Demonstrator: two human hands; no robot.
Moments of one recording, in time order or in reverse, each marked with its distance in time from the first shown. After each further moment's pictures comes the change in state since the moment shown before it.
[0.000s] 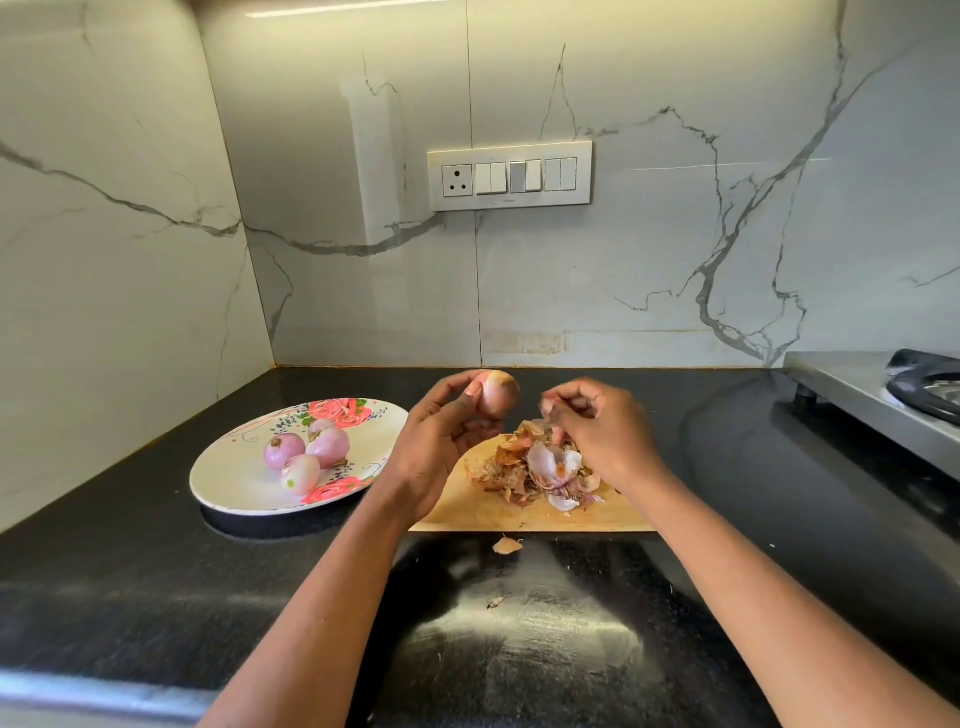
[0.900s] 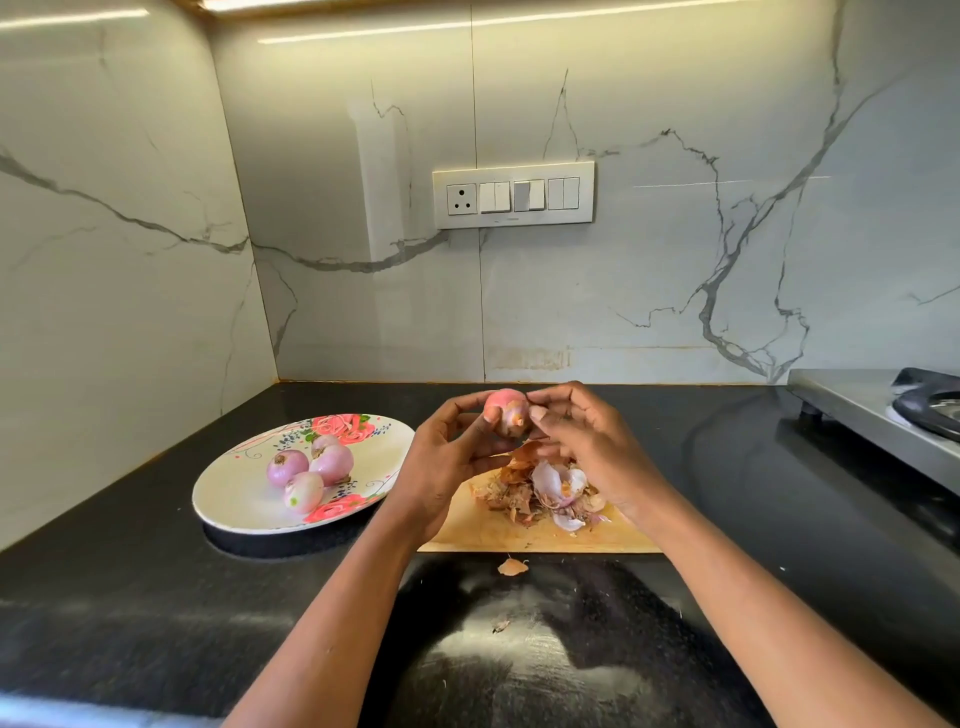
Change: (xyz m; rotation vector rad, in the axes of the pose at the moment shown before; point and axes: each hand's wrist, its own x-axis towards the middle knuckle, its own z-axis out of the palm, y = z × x) left_hand 0.000 -0.002 0.004 0.081 0.012 0.009; right_hand -0.002 -0.017 0.003 0.287 -0.204 0.007
